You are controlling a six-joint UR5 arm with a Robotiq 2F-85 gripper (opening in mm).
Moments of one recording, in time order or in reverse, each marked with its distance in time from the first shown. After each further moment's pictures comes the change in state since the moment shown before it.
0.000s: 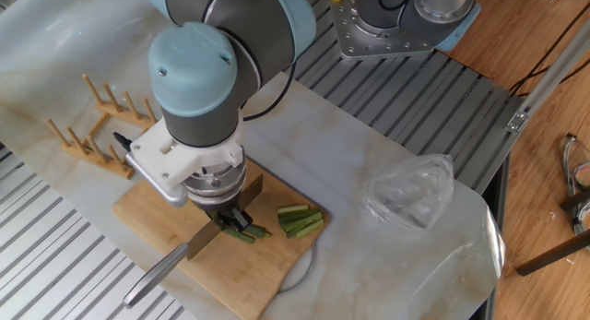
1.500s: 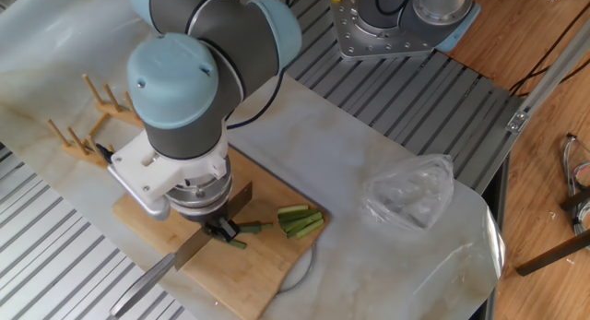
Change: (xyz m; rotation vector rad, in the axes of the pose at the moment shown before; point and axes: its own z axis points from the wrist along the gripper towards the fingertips) arm -0.023 0.000 0.005 0.002 -0.002 -0.004
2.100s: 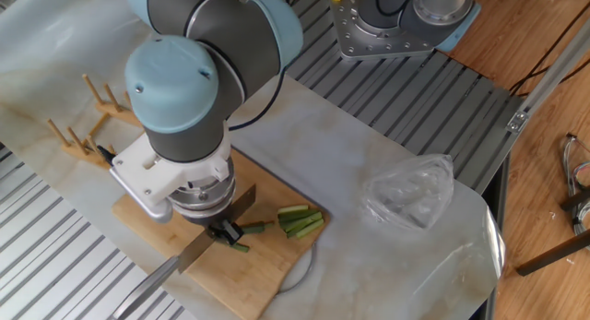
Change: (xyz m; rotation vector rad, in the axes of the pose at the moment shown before) arm 0.009 0.006 -0.001 0.001 0.012 0.013
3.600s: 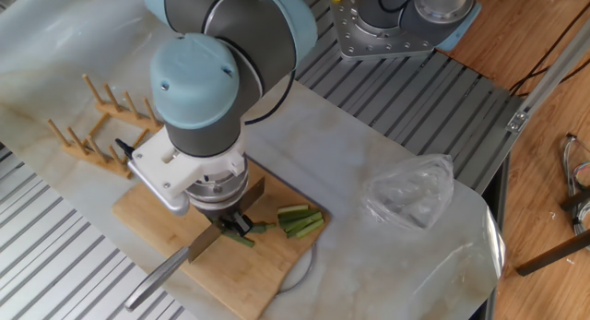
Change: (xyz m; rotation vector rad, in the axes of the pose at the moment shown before) arm 0.020 -0.003 -0.006 0.035 0.018 0.005
